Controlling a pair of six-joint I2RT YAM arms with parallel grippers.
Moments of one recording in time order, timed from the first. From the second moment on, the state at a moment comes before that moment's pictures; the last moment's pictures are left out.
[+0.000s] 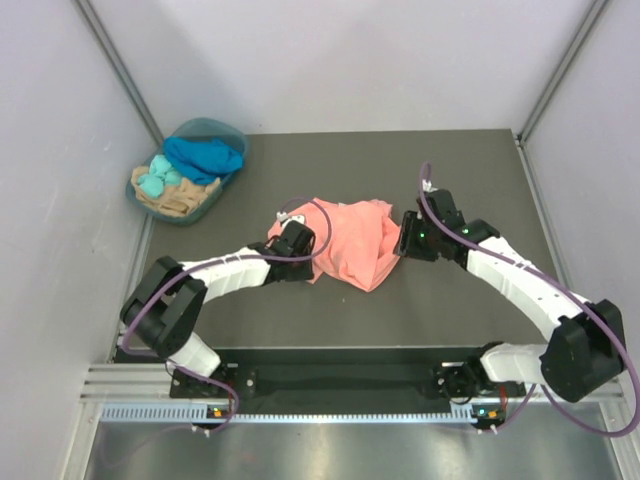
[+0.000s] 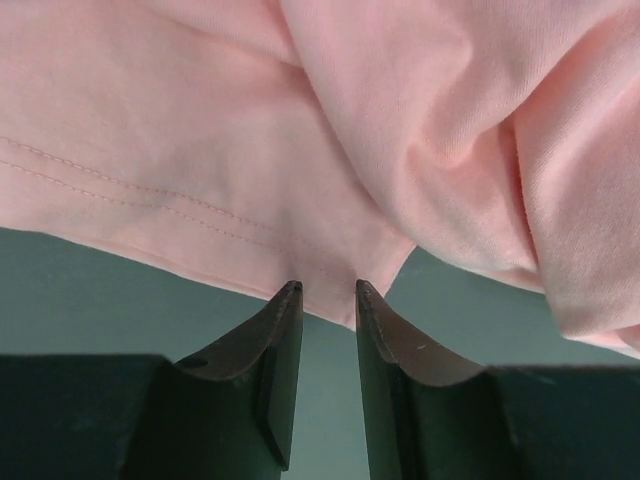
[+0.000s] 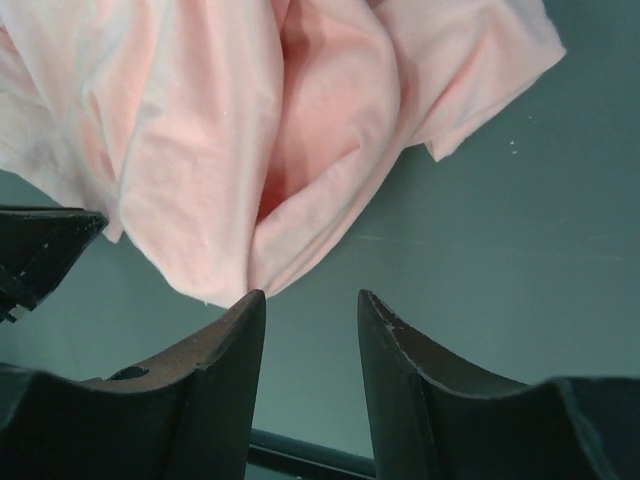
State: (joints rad) left arm -0.66 1.57 0.82 -0.22 -0.13 -0.67; right arm 0.48 1.26 0.96 -0.60 0.02 0.58
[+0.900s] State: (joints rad) left arm -0.81 1.62 0.83 -0.21 -0.33 -0.55; right arm 0.56 1.27 0.82 -0.43 -0.01 0.67
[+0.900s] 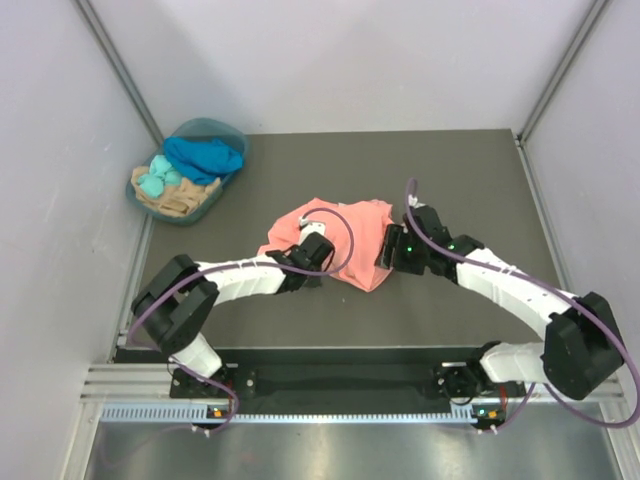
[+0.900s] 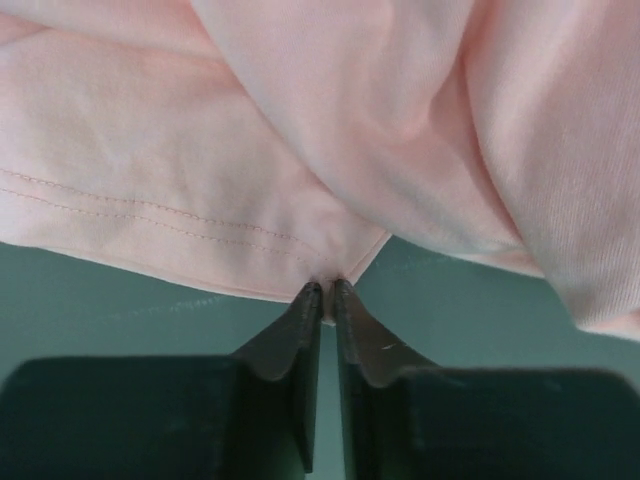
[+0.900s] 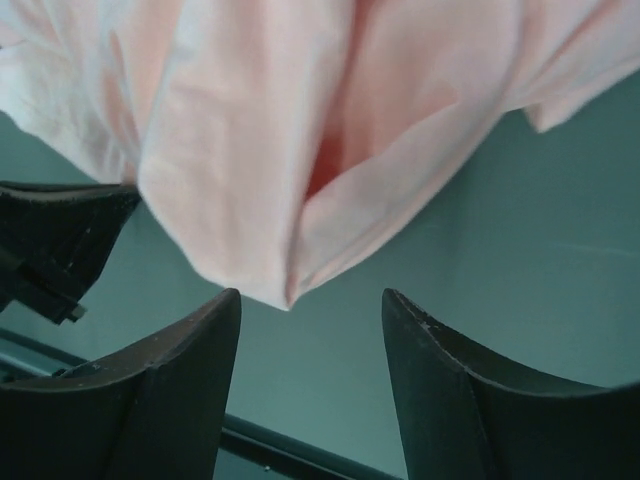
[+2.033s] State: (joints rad) left arm -0.81 1.21 1.10 -0.82 -0.59 -0.62; right arm 0.38 1.60 1.65 -0.67 0.26 0.46
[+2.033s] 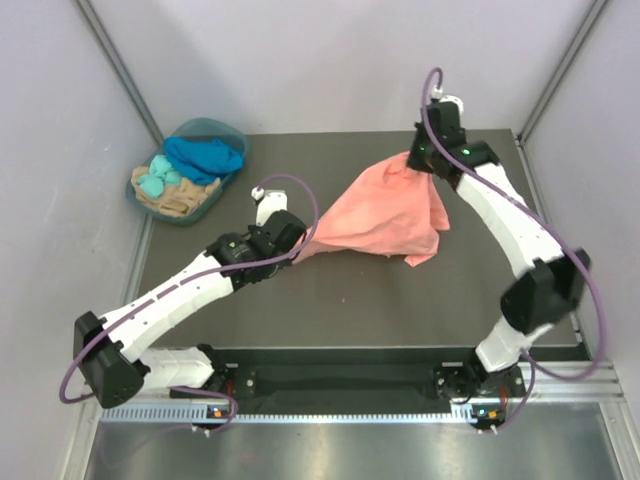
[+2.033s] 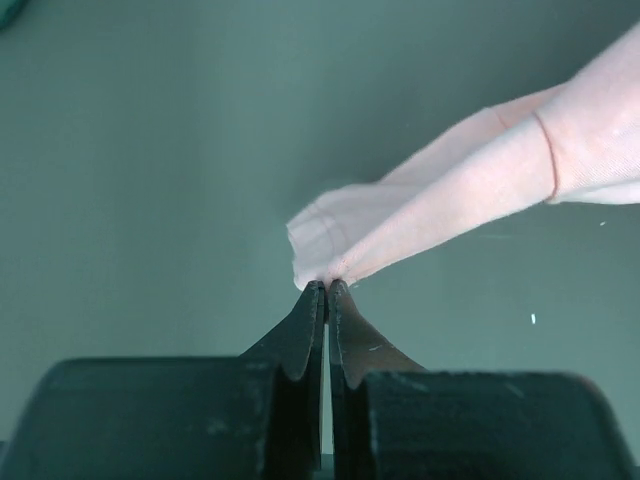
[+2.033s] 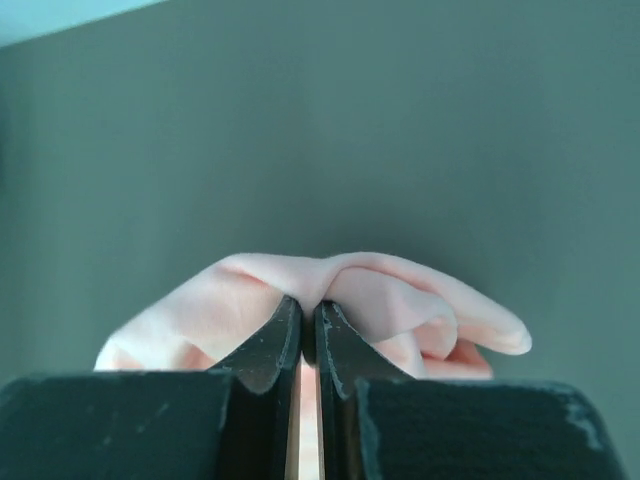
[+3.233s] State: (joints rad) left arm -0.39 1.28 1.08 -0.66 -0.22 -0.60; right arm 0.38 1.38 0.65 -0.27 0.06 0.62
